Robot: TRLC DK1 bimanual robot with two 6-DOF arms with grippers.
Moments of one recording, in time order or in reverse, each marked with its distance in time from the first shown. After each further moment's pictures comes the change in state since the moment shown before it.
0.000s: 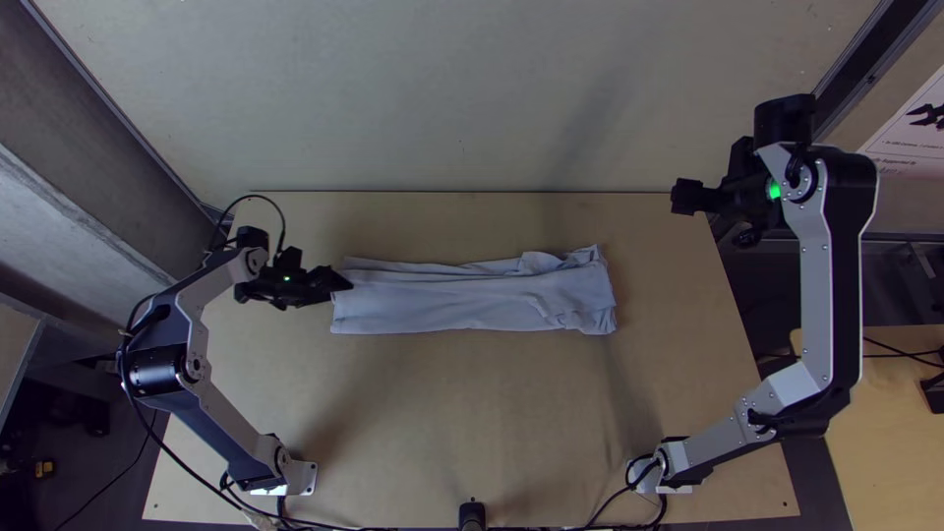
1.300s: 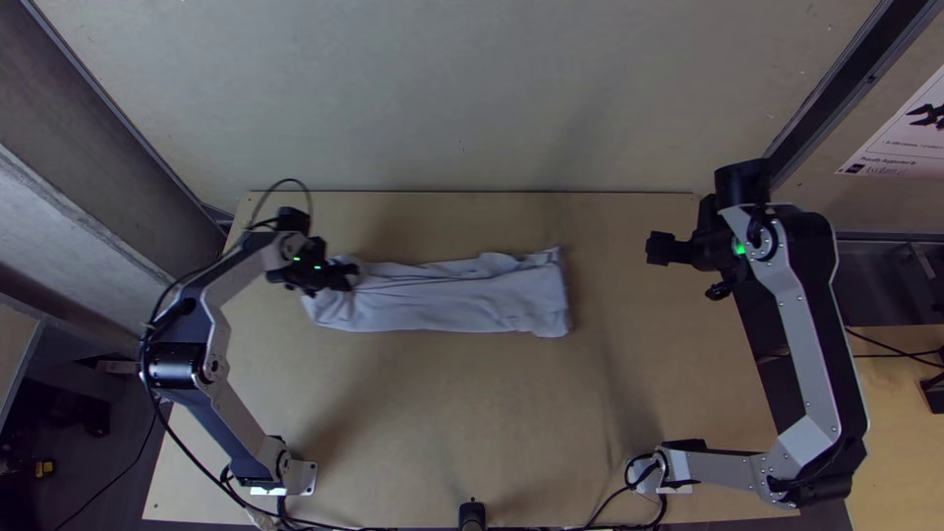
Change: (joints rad) left arm -0.159 0.014 0.129 -0.060 -0.457 -0.159; right arm 0.078 -0.249 -0.517 0.175 0.000 0.060
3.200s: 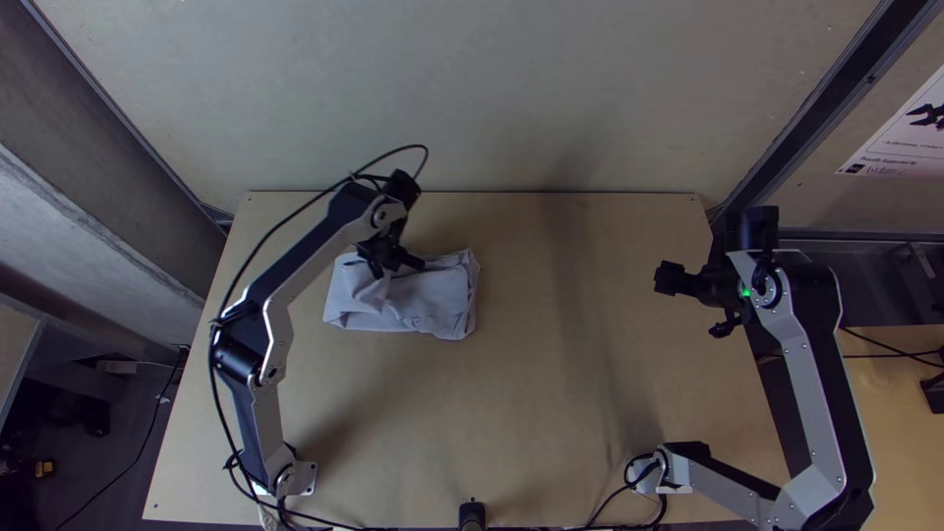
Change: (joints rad) left arm -0.521 0.133 0.625 -0.532 -0.517 -0.011; right arm -0.060 -0.195 -0.282 0.086 0.001 0.072
